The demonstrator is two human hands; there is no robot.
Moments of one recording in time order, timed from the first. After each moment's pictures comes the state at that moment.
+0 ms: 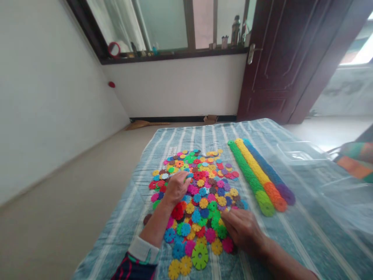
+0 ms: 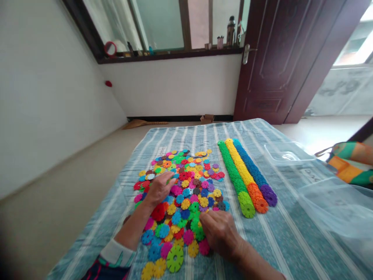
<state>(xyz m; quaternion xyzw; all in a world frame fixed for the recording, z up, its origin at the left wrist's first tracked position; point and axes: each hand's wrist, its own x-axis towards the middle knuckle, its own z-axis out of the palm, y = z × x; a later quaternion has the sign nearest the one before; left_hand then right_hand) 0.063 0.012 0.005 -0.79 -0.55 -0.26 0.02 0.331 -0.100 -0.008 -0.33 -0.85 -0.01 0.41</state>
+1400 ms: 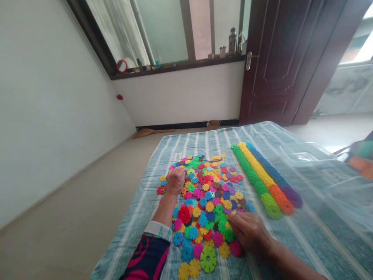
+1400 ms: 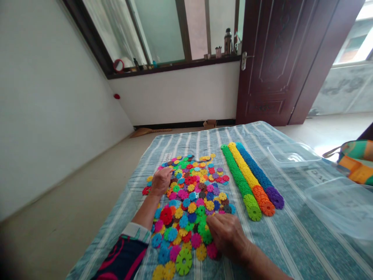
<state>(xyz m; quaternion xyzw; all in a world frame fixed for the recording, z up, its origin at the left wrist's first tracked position) 0.032 0.051 0.016 -0.75 -0.62 -0.23 0.09 0.330 -0.100 -0.010 -0.33 -0.85 -0.03 0.41</state>
